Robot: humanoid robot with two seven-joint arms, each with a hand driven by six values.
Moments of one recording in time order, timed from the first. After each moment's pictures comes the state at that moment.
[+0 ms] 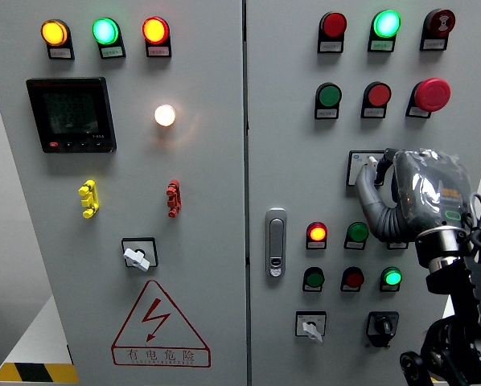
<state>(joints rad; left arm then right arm) -0.04 -0.10 0.10 -0.13 0.05 -0.07 -0.07 0.82 0.16 1.47 1.54 -2.84 0.09 -0.30</state>
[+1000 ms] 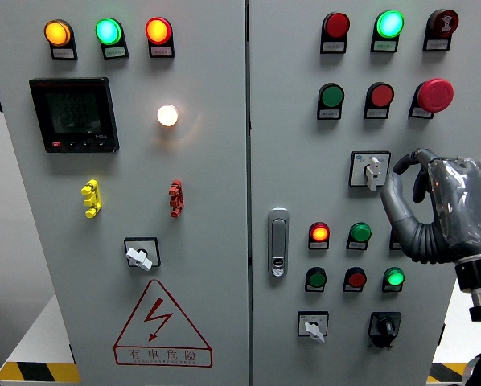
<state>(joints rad) -0.04 -0.10 0.10 -0.13 0.05 -0.07 -0.07 0.66 0.16 1.55 1.75 -2.83 0.06 -0.12</state>
